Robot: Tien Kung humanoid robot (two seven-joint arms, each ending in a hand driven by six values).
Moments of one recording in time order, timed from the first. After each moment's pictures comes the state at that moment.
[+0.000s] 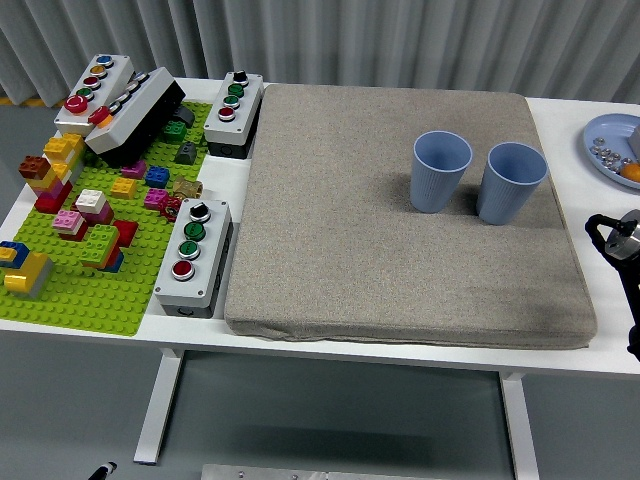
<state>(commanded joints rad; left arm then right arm) -0.09 0.10 -1.12 -0.18 1.05 -0.17 0.04 0.61 -0.17 1.28 1.06 -0.82 -0.65 0.29</state>
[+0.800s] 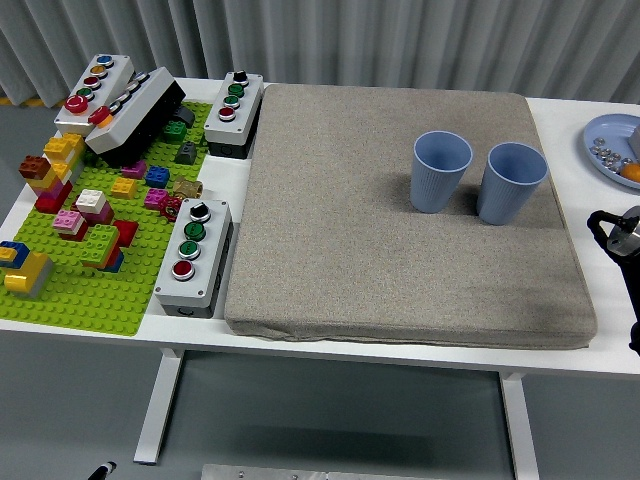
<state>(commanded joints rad) -0.09 0.10 -1.13 -0.18 1.06 -0.17 0.04 0.62 -0.17 1.28 1.07 -0.84 -0.65 0.29</state>
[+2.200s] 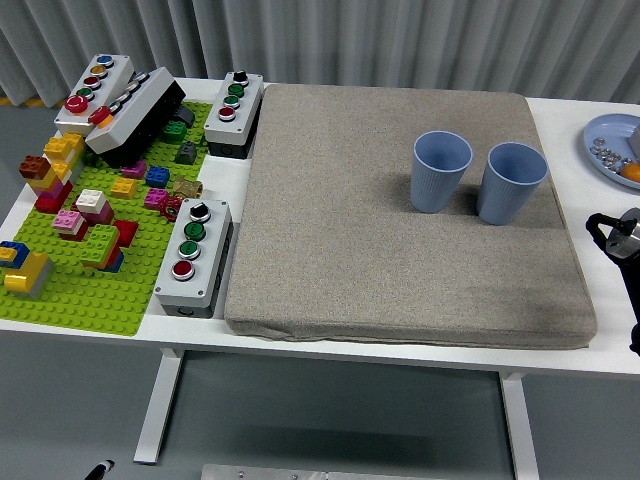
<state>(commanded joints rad) -0.09 0.10 -1.13 -0.18 1.05 -0.17 0.04 0.62 -0.18 1.27 1.07 -0.85 -0.62 0.28</state>
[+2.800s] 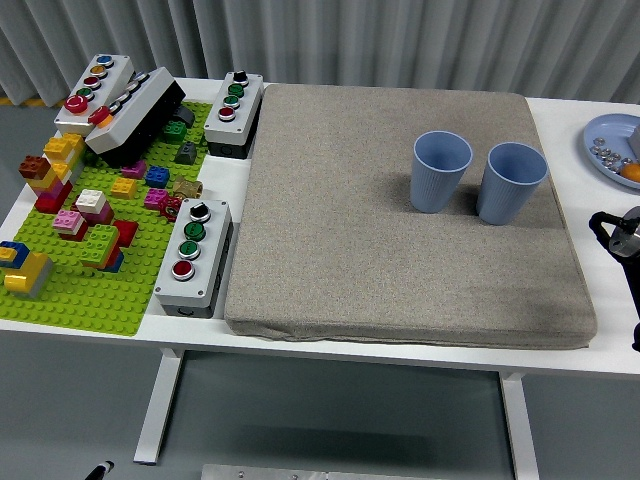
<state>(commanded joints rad) -0.09 0.10 -1.14 -0.18 1.06 -0.17 0.04 0.62 -0.18 1.27 1.07 -0.86 -0.62 0.27</state>
